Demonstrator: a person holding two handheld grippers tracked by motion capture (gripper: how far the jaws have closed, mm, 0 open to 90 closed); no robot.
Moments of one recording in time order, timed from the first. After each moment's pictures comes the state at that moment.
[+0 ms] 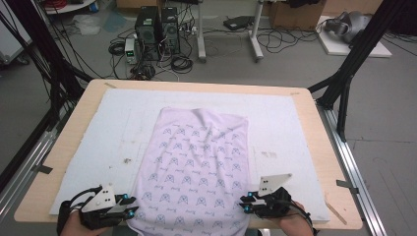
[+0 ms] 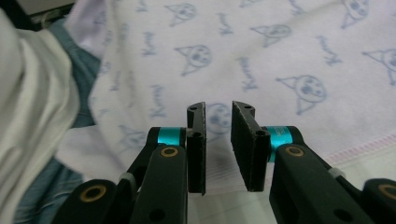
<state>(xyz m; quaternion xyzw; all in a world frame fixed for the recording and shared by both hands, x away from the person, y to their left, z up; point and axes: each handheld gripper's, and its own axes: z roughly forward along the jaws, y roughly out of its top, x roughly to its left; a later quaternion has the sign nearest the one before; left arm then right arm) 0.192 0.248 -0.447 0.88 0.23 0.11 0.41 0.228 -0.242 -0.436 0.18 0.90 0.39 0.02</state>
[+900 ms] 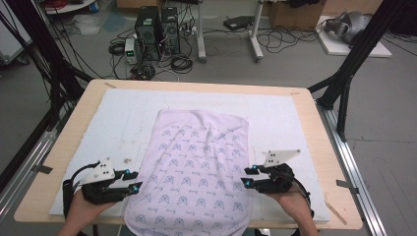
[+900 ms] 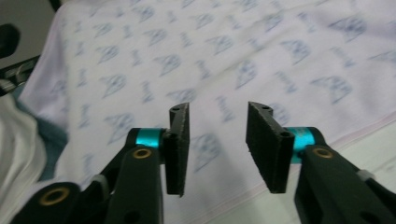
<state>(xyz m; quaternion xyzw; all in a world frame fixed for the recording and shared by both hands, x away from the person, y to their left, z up) 0.238 0.245 -0.414 0.83 0.27 0.13 0.47 0.277 -0.251 -0.408 0.24 0.86 0.44 0.05</state>
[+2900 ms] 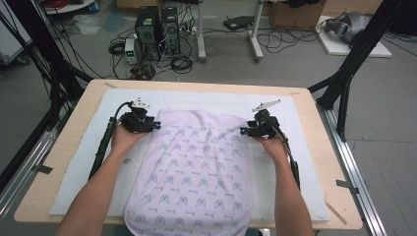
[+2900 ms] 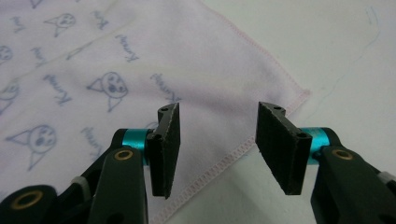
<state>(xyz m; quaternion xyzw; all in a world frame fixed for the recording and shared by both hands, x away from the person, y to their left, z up) 0.449 0.206 -0.427 0.83 0.39 0.17 0.37 0.448 -0.247 -0.425 0.38 0.85 0.36 0.12</state>
